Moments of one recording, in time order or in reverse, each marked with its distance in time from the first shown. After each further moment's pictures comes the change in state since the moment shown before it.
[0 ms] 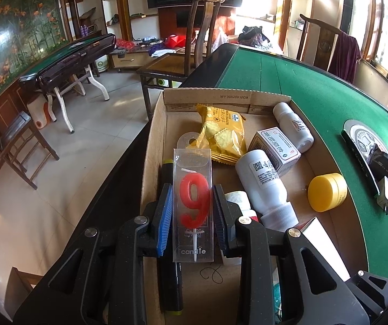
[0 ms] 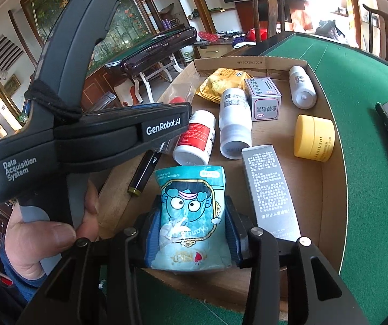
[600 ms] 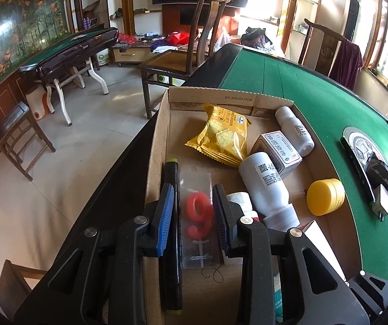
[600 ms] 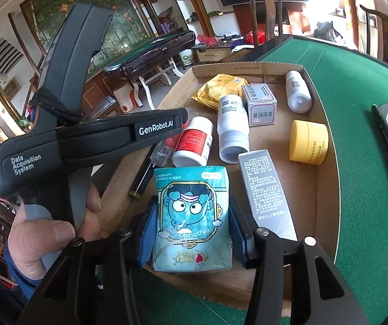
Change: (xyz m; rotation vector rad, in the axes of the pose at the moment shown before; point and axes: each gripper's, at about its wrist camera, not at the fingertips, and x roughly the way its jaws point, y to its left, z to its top) left arm -0.001 0.006 0.002 -0.045 0.015 -0.023; right arm -0.008 0.000 0.002 0.002 -0.017 -0.012
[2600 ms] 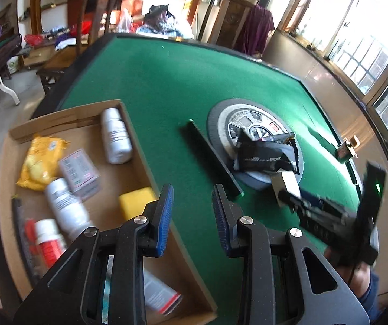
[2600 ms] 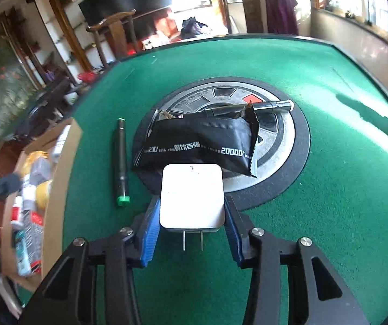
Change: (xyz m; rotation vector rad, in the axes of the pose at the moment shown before) left arm -0.024 -0.164 0.038 0.206 0.175 -0.422; right arm -0.119 -0.221 -0.032 0.434 -0.099 -0.429
